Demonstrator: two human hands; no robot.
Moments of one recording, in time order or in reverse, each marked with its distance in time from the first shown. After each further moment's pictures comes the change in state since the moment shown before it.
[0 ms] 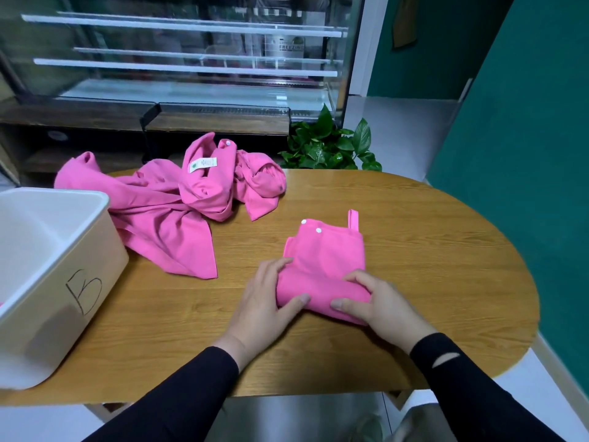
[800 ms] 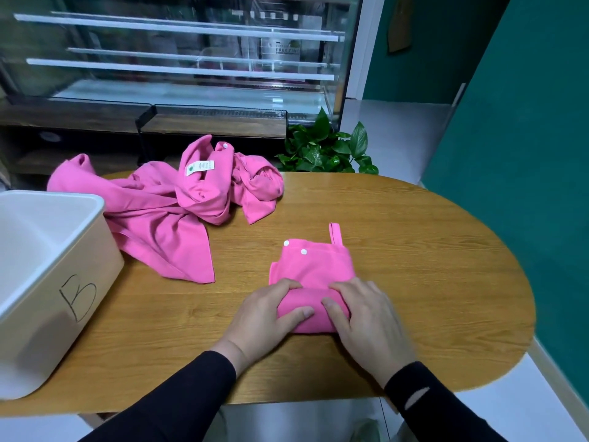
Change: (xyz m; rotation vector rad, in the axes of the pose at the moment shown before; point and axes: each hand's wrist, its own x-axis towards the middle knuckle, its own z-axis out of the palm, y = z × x) left_hand 0.000 0.000 -0.003 -0.013 -0.116 0.048; right_hand -0.017 -0.016 0.039 -0.474 0.339 -0.217
